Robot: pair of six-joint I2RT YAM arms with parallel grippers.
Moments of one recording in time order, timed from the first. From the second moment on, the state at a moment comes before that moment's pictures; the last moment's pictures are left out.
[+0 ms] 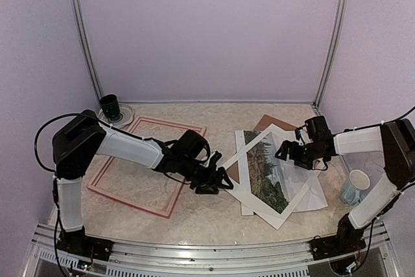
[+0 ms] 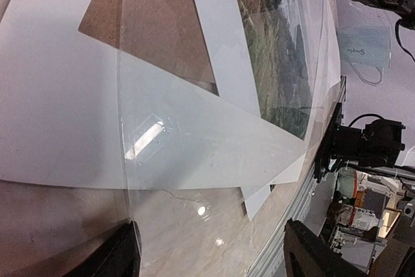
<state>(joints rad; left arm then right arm) -0.91 2.03 1.20 -0.03 0.57 -0.80 0.22 1.56 0.73 -0.11 -0.24 0.48</state>
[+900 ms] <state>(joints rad) -0.89 2.03 1.13 0.21 0.65 -0.92 0.23 1.58 0.73 -0.07 -0.24 0.48</state>
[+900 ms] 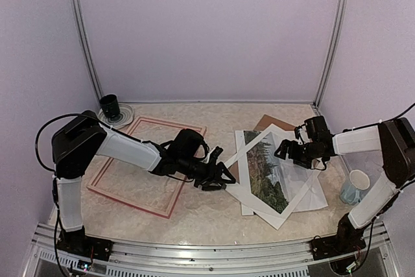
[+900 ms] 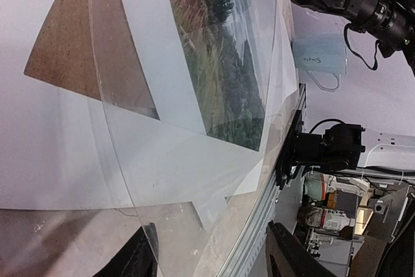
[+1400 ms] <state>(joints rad) -0.89 2.05 1.13 0.26 0.66 -0.98 0.23 1.58 0.73 -0.06 -0.24 0.48</state>
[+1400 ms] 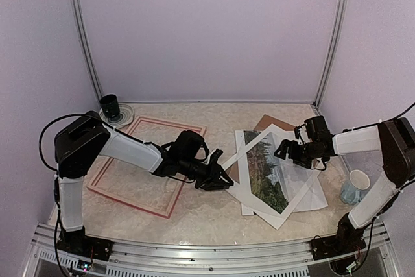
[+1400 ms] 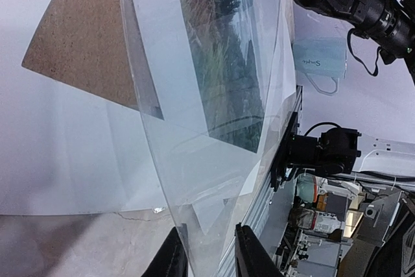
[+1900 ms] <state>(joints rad) -0.89 2.06 1.13 0.25 0.67 -0.98 0.23 1.58 0.73 -0.06 -0.24 0.48</state>
